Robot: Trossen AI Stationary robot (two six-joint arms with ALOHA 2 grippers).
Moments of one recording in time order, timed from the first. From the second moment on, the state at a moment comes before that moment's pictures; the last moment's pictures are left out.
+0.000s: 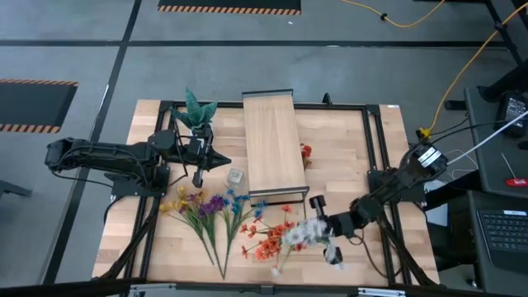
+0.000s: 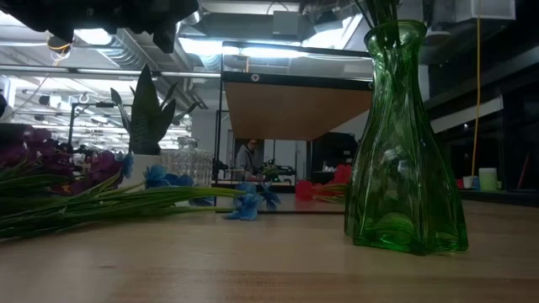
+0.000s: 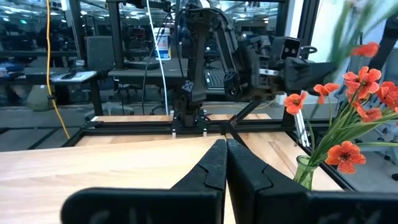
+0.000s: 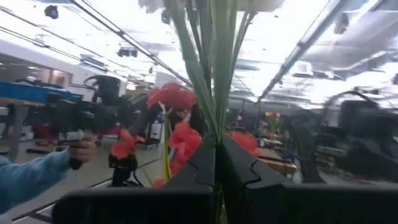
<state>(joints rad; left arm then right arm) 0.11 0.78 0.41 0.39 0.19 -0.04 0.67 1.69 0.57 1.57 0.32 -0.30</state>
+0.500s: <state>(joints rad) 0.11 0.78 0.41 0.39 0.20 -0.04 0.65 1.78 0.65 1.57 0.31 -0.27</state>
